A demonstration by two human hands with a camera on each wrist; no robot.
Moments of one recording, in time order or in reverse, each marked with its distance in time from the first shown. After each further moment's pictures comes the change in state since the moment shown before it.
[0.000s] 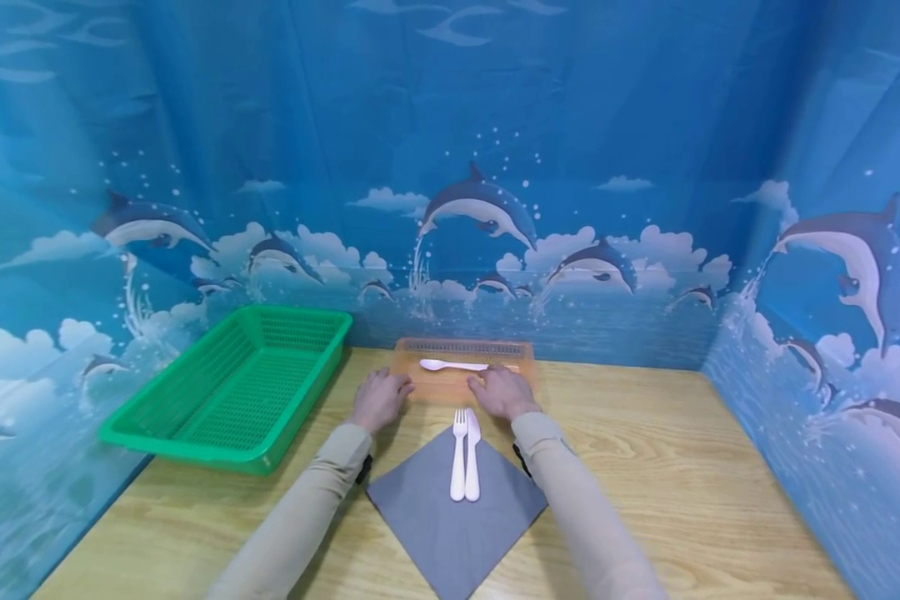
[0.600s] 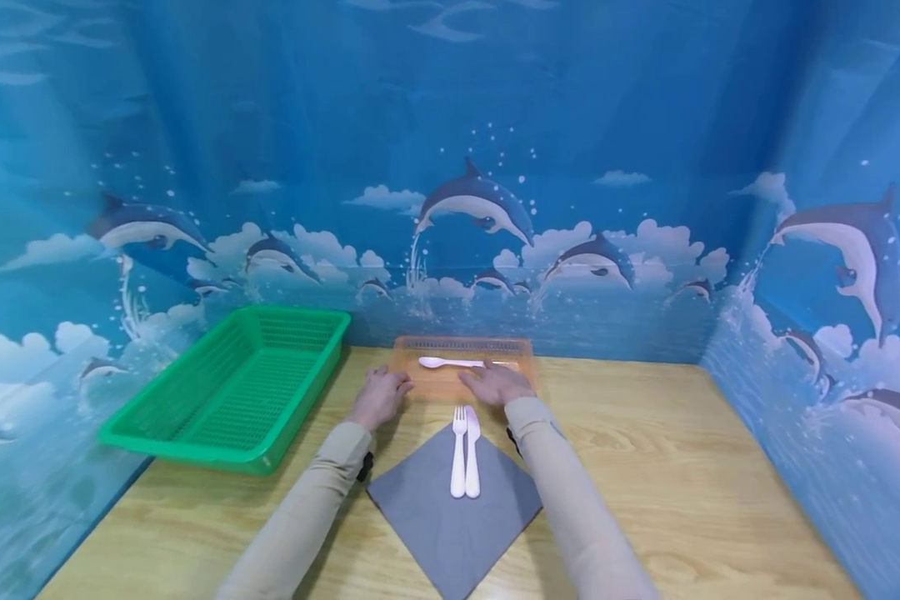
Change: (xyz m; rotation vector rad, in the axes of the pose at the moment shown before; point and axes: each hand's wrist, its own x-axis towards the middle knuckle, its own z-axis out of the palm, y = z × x) left_hand 0.000 -0.001 0.000 -0.048 -0.006 0.037; right_hand 0.014 0.004 -0.005 -0.002 -0.238 0.045
